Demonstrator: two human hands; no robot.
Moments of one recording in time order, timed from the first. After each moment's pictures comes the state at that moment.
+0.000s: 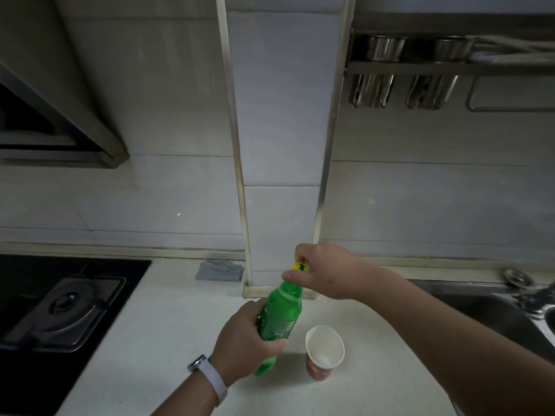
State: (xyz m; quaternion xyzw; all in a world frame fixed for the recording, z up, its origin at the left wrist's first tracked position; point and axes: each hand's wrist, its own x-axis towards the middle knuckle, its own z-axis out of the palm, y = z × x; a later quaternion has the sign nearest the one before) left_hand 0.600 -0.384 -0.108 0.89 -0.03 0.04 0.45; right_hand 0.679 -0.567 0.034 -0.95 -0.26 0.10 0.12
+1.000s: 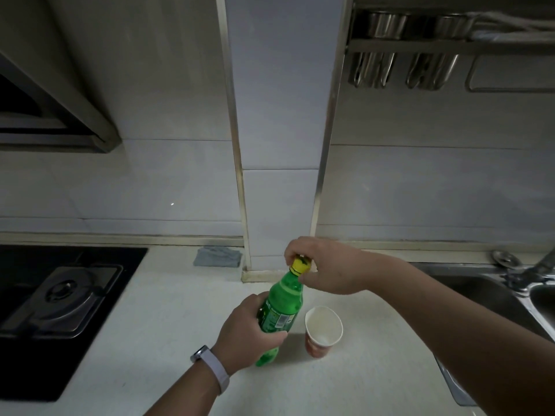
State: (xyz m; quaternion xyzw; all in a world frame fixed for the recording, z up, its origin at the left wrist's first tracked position) left_hand 0.591 -0.379 -0.129 0.89 -0.04 0.01 0.46; right_hand 0.660 -0.572 0.028 -0.90 -0.35 0.16 0.18
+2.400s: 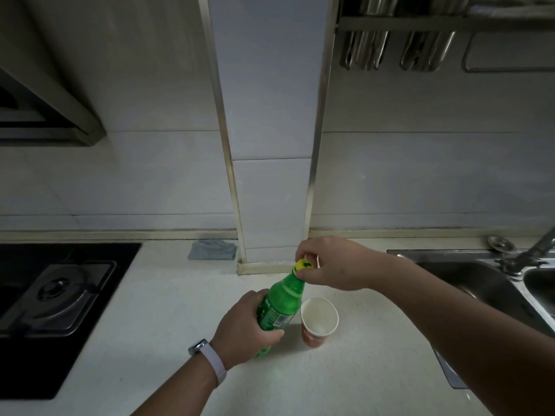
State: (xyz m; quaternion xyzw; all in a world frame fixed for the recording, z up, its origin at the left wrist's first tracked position) left_hand 0.597 -0.381 -0.142 0.92 -0.08 -0.01 0.39; right_hand 0.663 -0.591 0.011 -0.94 -0.27 0.15 0.16
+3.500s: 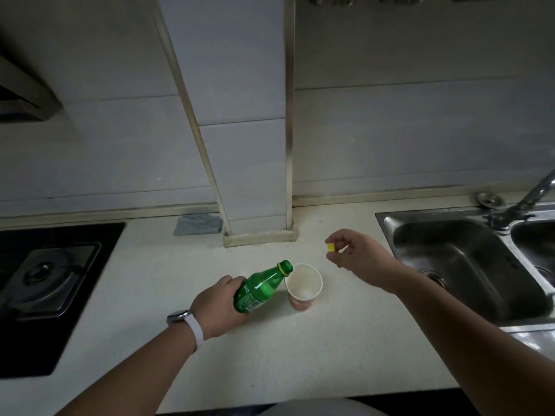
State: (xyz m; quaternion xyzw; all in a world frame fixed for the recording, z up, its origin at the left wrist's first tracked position) left_hand 0.603 -0.368 -0.168 0.97 -0.07 -0.12 0.18; right_hand 0.648 -0.682 -0.095 -0.87 -0.03 0.13 0.47
